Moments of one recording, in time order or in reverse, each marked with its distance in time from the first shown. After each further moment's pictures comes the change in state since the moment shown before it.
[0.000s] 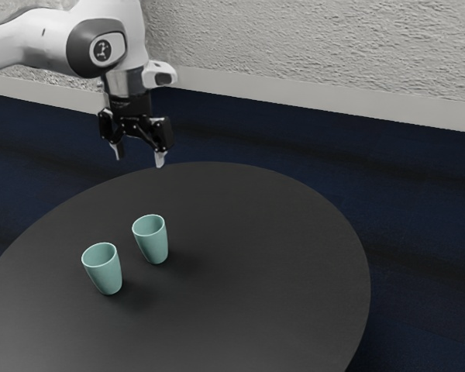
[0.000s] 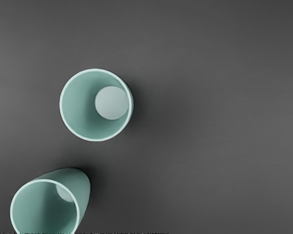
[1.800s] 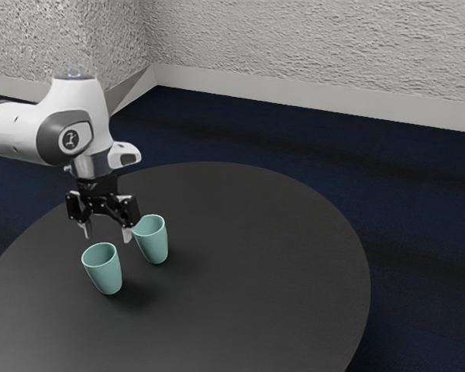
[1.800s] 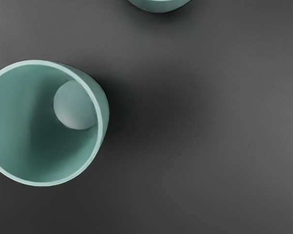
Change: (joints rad) arm 0.115 -0.172 -0.011 -0.520 -0.049 0.261 -0.012
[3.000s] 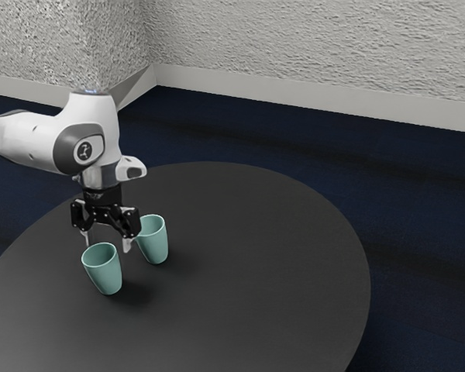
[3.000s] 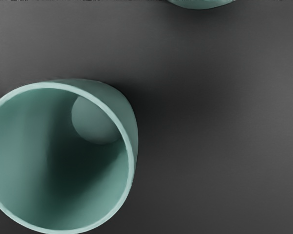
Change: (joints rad) arm 0.010 0.122 0.015 0.041 0.050 0.016 0.012
